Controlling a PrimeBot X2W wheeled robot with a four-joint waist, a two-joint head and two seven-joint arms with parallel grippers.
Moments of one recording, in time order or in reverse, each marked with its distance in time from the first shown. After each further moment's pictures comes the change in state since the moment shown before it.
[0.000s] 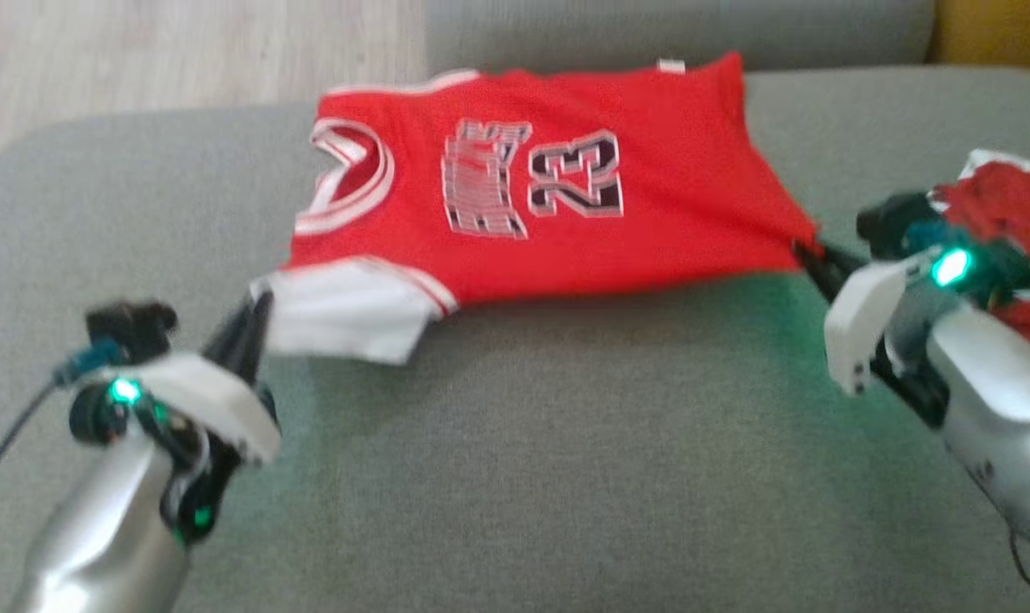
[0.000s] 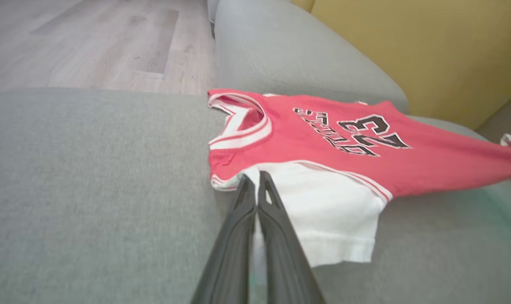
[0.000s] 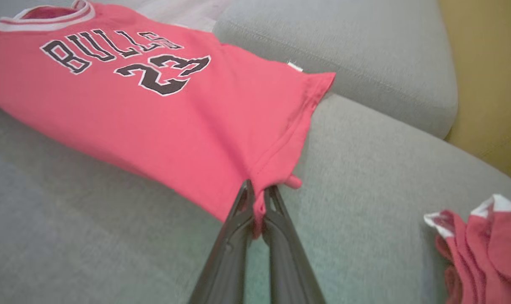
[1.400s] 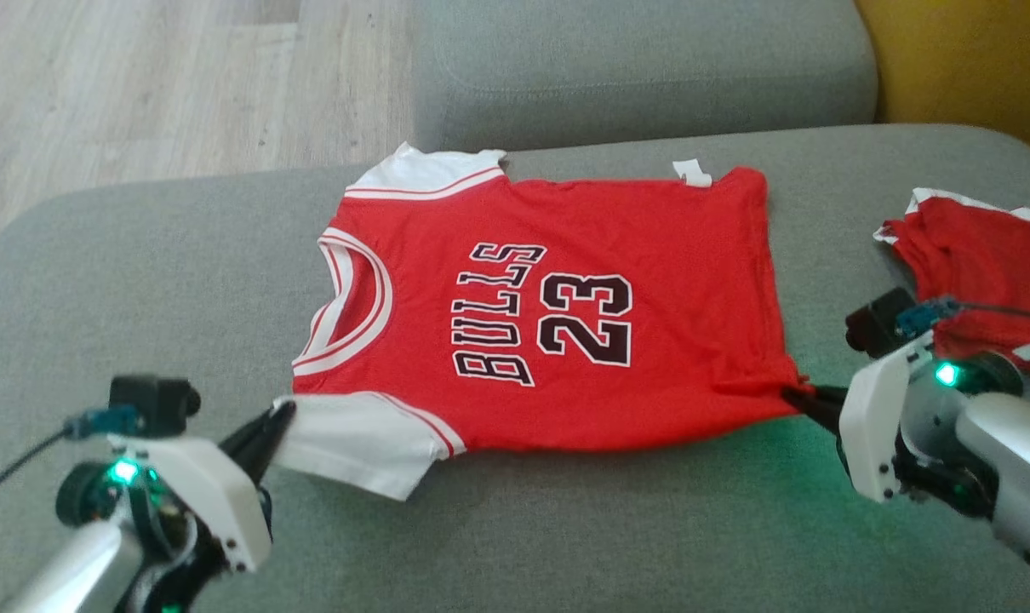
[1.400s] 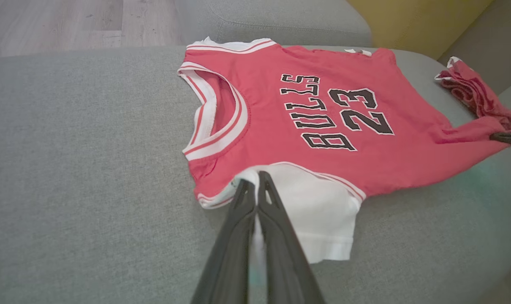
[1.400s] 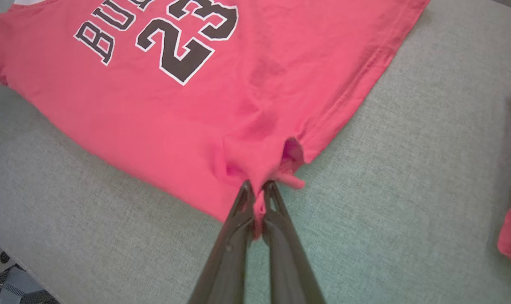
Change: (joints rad) left arm 0.292 0.225 -0.050 -0.508 -0.093 0.141 0.312; right arm 0.128 -0.251 0.266 -0.391 0.394 0.000 0.286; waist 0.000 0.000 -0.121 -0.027
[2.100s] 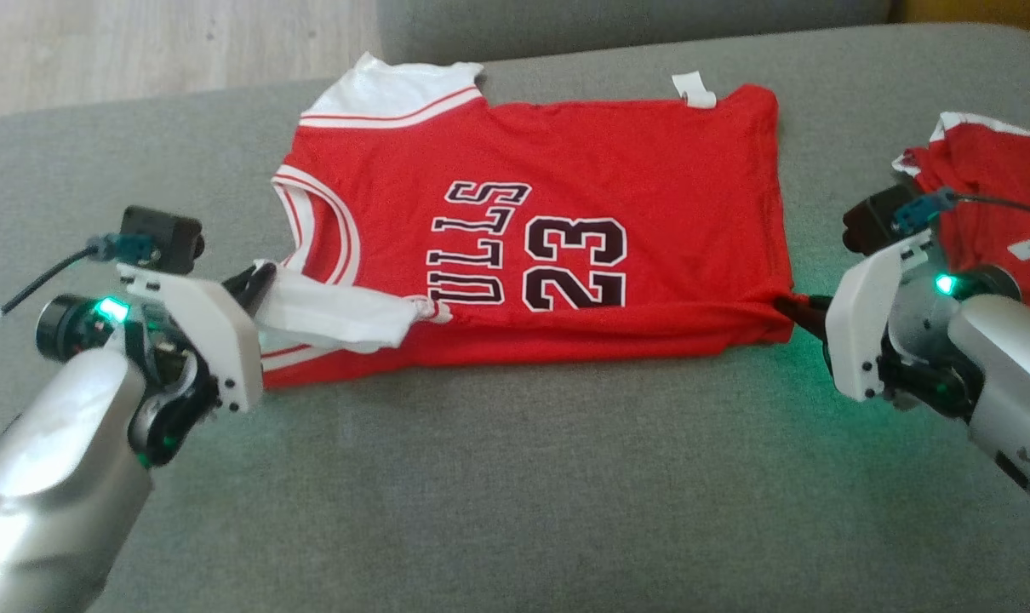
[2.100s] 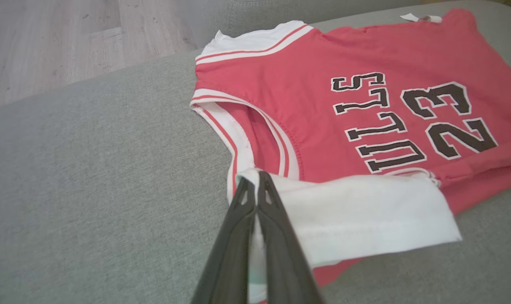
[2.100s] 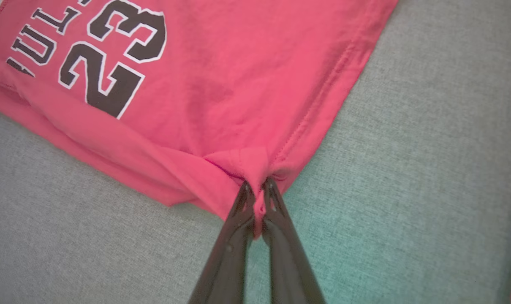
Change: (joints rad) left arm -0.438 -0.104 -0.086 0.416 0.126 -0.106 0.058; right arm -0.170 0.099 -0.048 0.145 0.044 0.000 0.109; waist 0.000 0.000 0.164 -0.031
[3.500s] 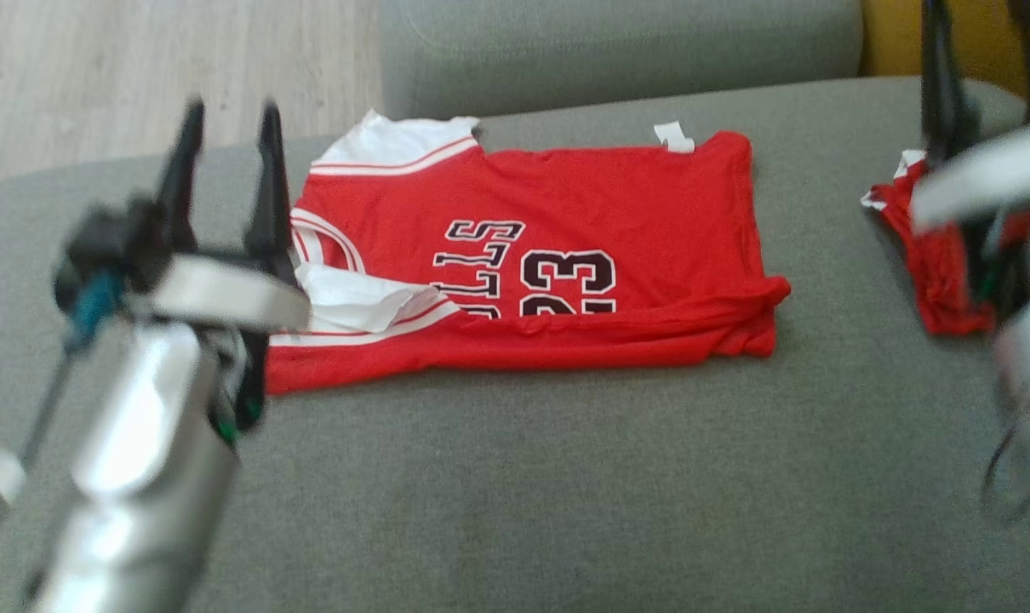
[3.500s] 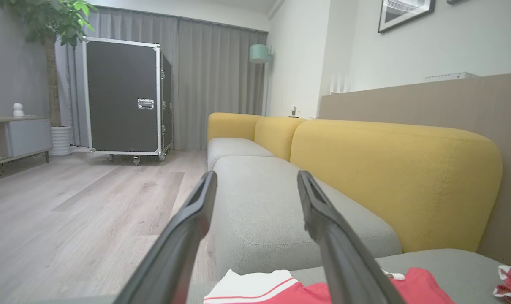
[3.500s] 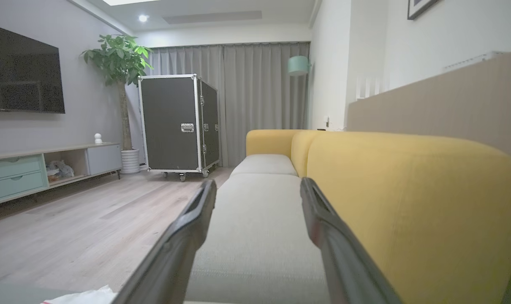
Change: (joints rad) left arm -0.034 -0.224 0.214 0.038 0.198 0.114 -0.669; right arm 0.030 0.218 -0.829 0.020 -0.619 0.000 -0.657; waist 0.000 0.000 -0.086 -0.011
